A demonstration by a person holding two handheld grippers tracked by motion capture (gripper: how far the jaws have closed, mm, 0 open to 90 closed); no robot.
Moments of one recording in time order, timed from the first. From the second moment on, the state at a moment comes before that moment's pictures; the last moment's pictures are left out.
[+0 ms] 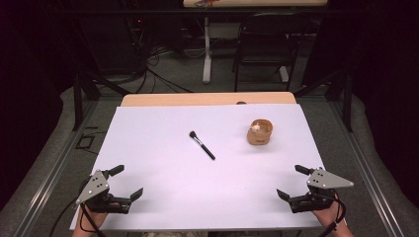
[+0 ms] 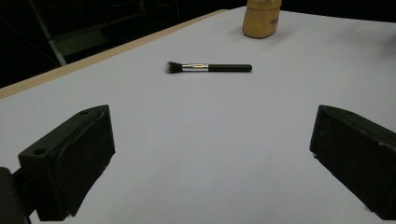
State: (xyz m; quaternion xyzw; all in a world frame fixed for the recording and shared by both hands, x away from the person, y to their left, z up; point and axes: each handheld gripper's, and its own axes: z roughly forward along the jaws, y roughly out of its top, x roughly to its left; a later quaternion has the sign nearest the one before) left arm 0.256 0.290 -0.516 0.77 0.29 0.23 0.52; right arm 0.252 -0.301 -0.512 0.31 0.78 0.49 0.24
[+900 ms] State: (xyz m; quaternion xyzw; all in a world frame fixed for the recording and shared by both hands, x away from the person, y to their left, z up) left arm 0.258 0.288 -0.517 0.77 0.29 0.23 0.52; right arm 0.264 -0.283 -0.512 0.33 0.79 0.47 0.22
